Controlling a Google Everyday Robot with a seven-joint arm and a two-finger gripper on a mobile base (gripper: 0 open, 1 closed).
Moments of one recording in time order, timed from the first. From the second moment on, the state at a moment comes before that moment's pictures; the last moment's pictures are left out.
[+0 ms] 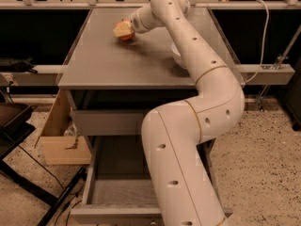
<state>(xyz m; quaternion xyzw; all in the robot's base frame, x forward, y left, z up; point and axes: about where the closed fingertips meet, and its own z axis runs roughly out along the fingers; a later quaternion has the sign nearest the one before) 0.929 0.086 0.847 -0.34 0.81 0.20 0.44</state>
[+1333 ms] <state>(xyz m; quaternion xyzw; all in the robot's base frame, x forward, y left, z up) 0.914 0.085 0.892 -0.37 0.78 0.22 0.46</state>
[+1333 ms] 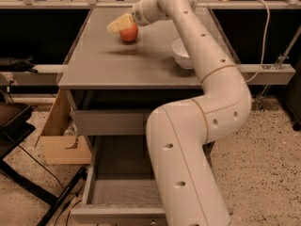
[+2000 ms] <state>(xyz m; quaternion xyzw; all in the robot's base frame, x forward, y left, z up) 0.852 0.036 0.987 -0.42 0.75 0.21 0.47</state>
